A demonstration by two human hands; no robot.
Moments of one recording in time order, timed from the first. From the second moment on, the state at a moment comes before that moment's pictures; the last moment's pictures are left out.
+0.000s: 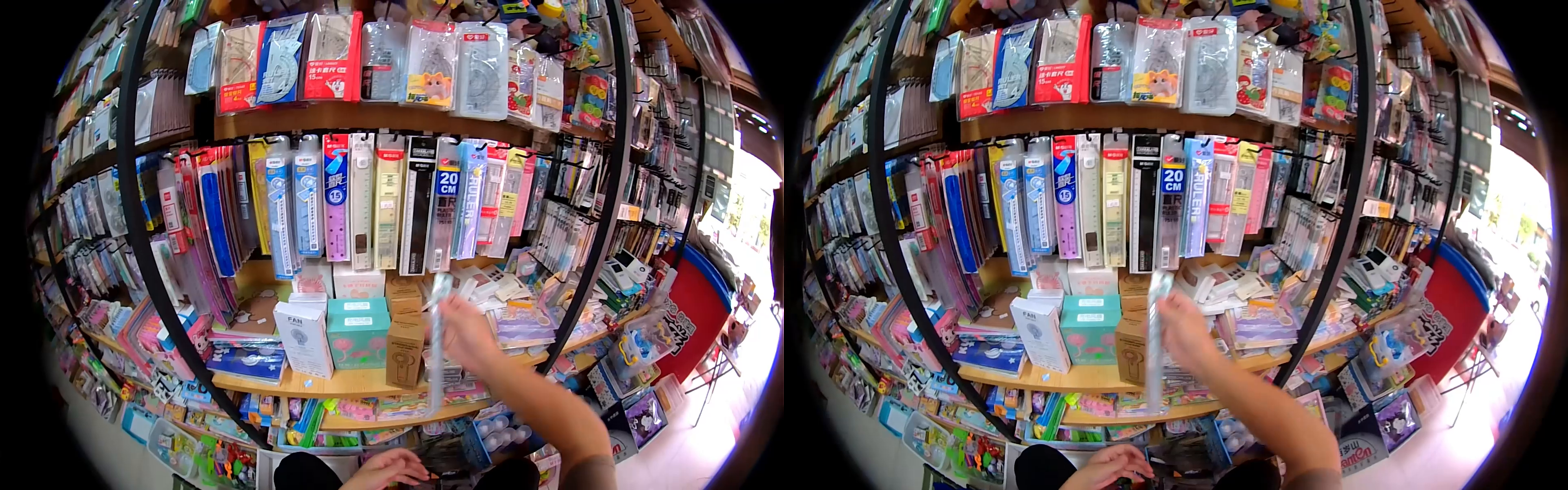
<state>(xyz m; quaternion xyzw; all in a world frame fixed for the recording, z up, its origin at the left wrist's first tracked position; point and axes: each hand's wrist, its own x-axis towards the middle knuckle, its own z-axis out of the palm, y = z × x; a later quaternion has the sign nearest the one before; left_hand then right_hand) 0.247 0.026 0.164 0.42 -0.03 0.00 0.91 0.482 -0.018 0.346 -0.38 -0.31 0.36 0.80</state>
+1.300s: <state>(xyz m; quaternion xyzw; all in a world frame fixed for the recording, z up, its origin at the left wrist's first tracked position) 0.164 0.121 0.052 0.68 0.34 0.36 0.54 0.590 -0.009 0.418 -0.81 -0.35 -0.33 0.34</state>
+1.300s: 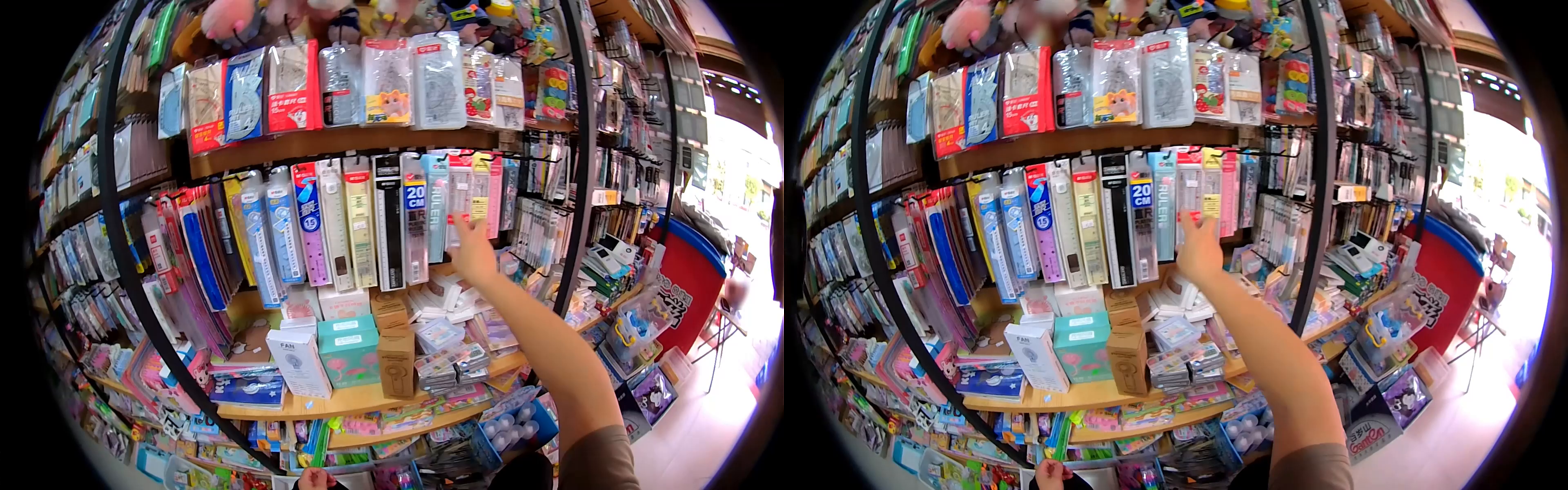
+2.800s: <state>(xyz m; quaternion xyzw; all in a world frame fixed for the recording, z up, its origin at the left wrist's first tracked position) 0.104 0.028 0.075 0.94 0.25 0.19 0.12 0.381 -0.205 -0.045 -0.79 -0.35 0.12 0.49</state>
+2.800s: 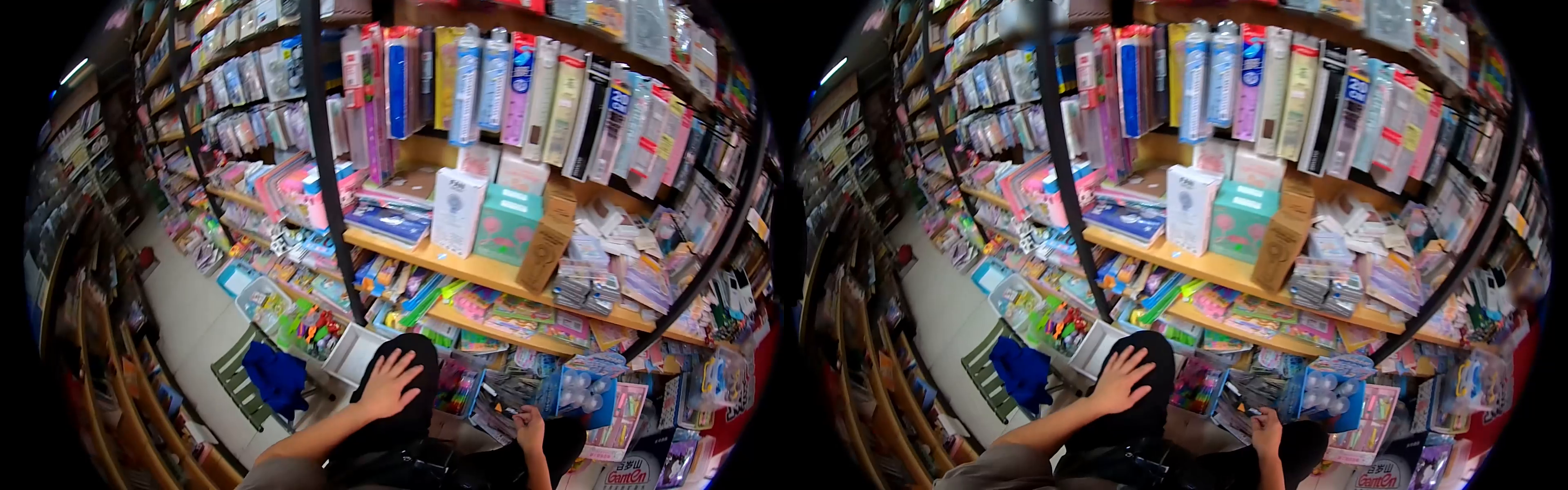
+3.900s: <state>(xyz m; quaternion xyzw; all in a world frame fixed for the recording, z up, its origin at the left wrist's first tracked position) -0.145 0.129 -0.116 0.59 0.74 0.31 0.08 0.377 -0.204 -0.038 -0.87 -0.37 0.23 0.23</state>
